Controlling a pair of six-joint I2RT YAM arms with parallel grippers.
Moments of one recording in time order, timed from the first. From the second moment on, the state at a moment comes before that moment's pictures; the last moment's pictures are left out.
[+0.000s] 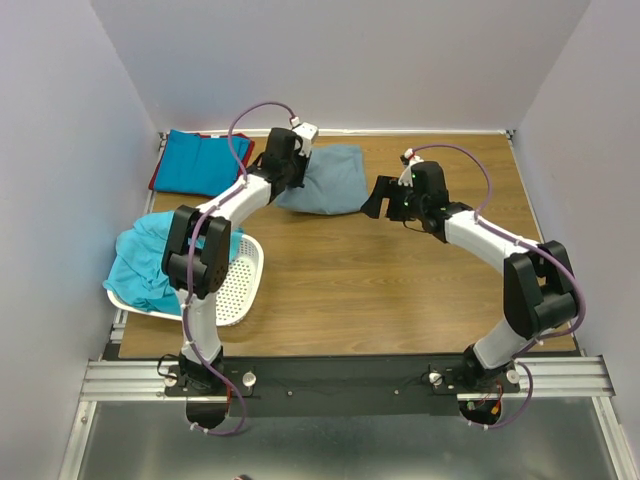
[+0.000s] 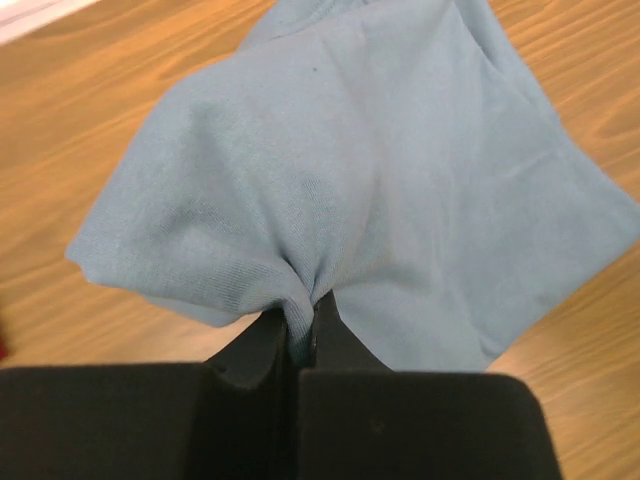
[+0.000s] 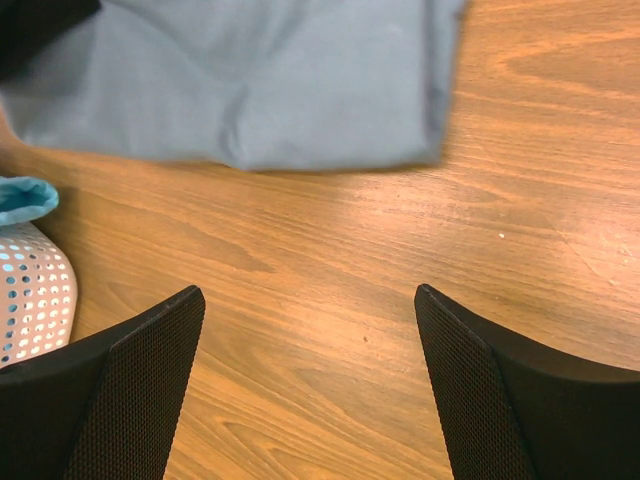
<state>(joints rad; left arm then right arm) -0.39 1.98 1.49 -0.08 0.05 0.00 0.37 1.62 1.03 0.00 -0.23 0.42</state>
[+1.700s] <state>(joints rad) 0.03 2.11 2.11 -0.61 0.17 0.61 0.37 1.62 0.97 -0.05 -0.27 0.41</state>
